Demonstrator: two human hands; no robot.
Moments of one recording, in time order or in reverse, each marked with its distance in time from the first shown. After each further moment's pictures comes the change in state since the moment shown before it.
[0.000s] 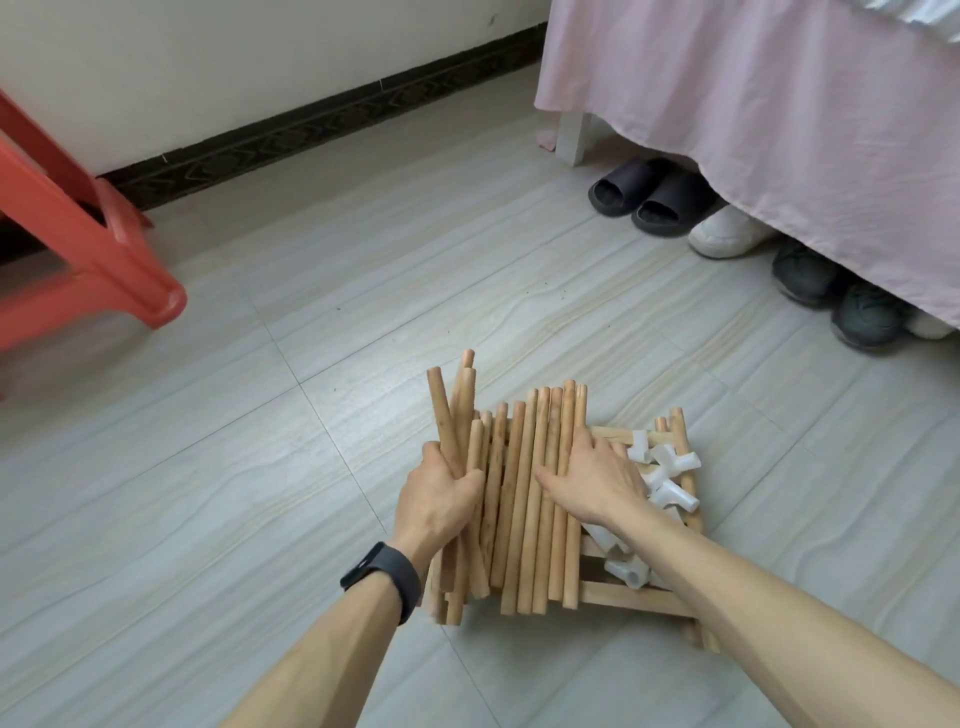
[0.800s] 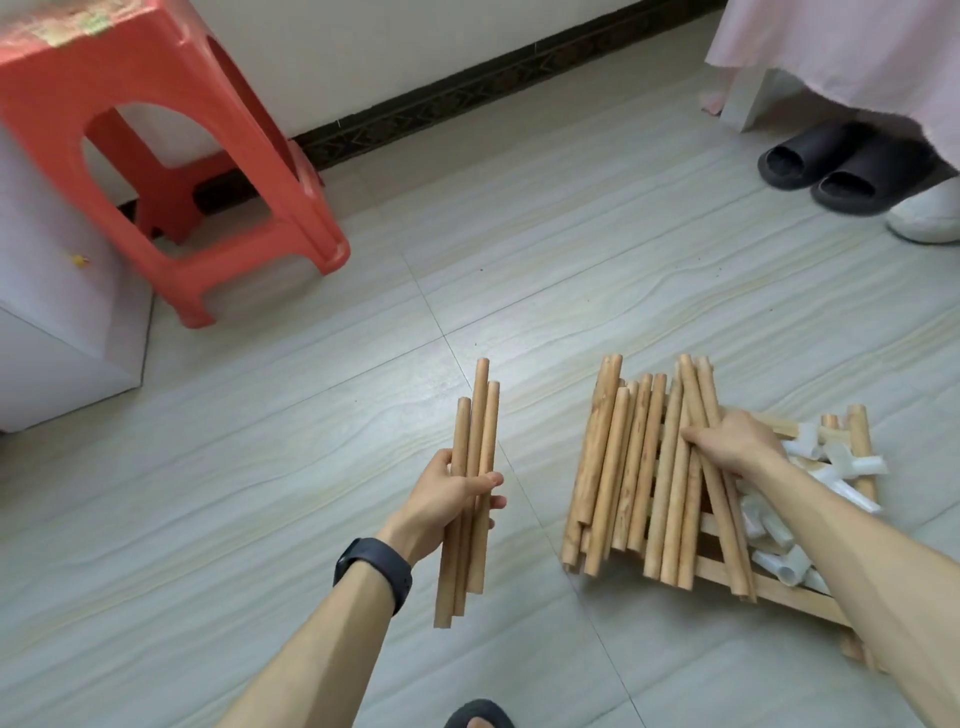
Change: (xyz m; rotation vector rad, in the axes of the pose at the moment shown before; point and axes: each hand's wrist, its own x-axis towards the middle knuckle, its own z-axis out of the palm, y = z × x) left_hand -0.054 -0.111 -0.112 -0.760 -0.115 -0.334; right_hand 0.046 -0.009 0.020 0.256 -0.061 0.158
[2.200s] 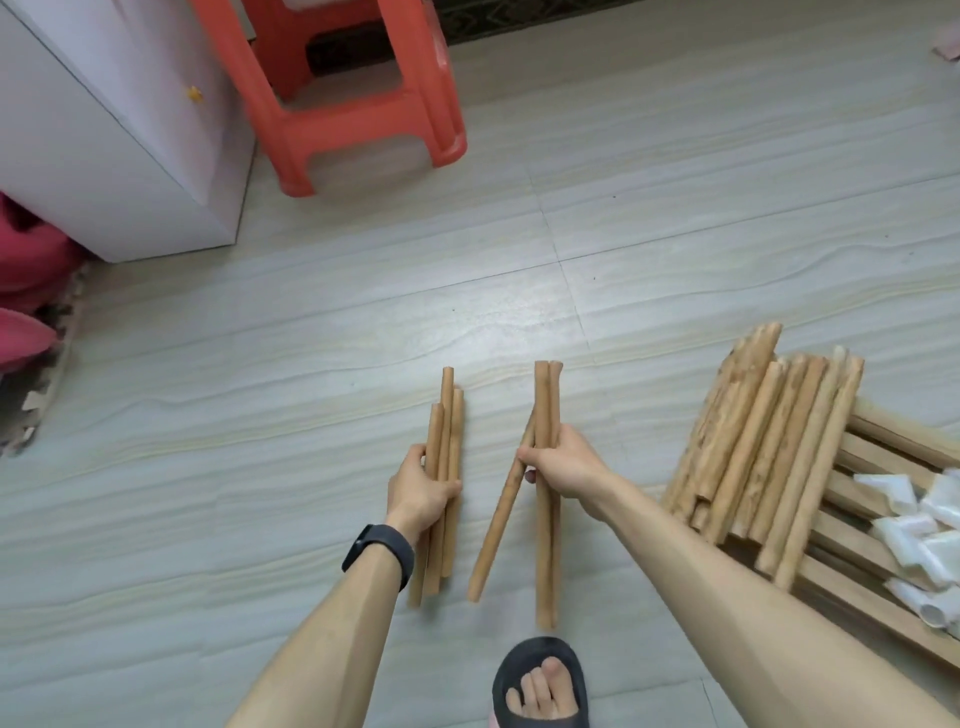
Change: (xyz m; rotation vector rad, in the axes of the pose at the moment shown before) left_hand 0.008 -0.131 -0.145 0.341 0.499 -0.042; right_hand -0.156 -0.171 0.214 0.320 -0.593 -0.265
